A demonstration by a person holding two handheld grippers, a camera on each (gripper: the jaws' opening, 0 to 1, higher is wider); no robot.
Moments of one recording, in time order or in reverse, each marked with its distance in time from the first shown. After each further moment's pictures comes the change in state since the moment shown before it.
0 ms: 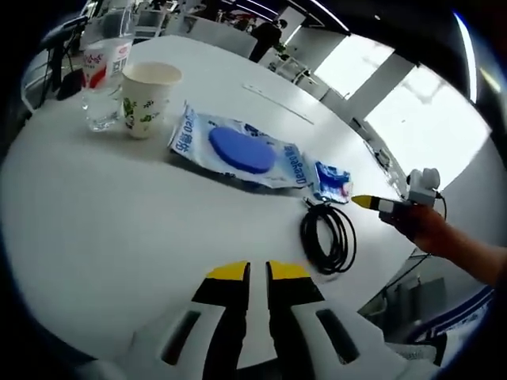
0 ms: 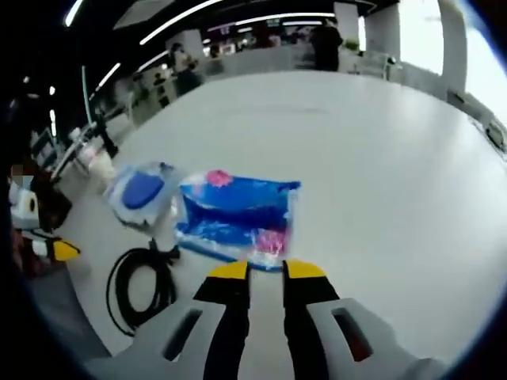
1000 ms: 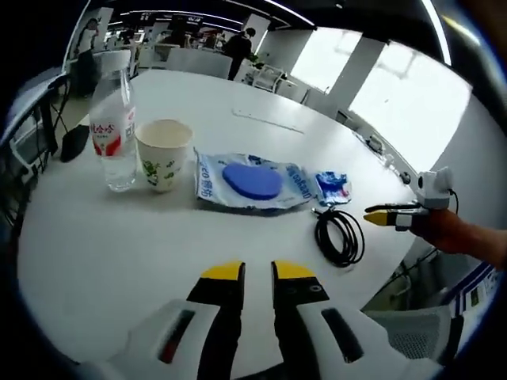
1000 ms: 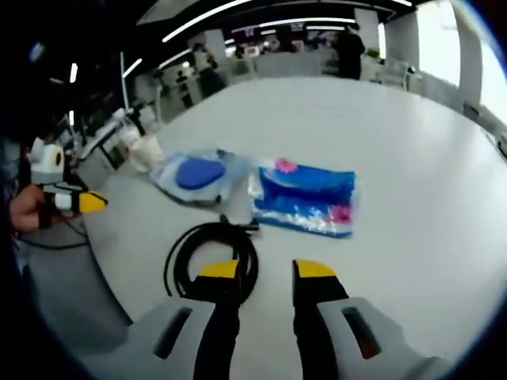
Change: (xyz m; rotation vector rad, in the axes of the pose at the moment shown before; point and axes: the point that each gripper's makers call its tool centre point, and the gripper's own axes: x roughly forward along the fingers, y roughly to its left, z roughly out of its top) left arm -0.045 0.030 0.043 0.211 -0.072 -0.007; right arm -0.032 0.072 -0.011 -0.079 -0.026 0.093
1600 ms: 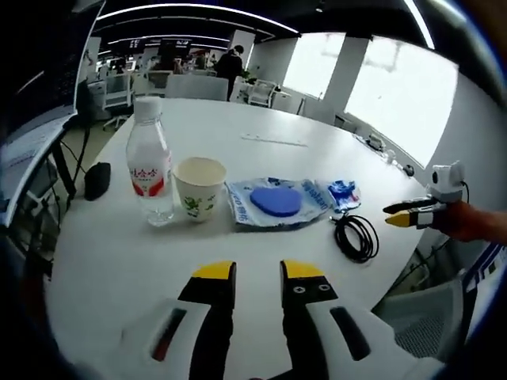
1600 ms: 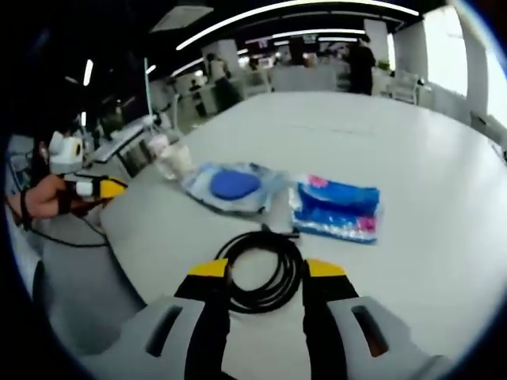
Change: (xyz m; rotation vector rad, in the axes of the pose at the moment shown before) left arm -0.034 0.040 0.021 0.129 -0.076 0.042; right arm -0.021 0.047 0.004 -0.040 -0.054 0.053
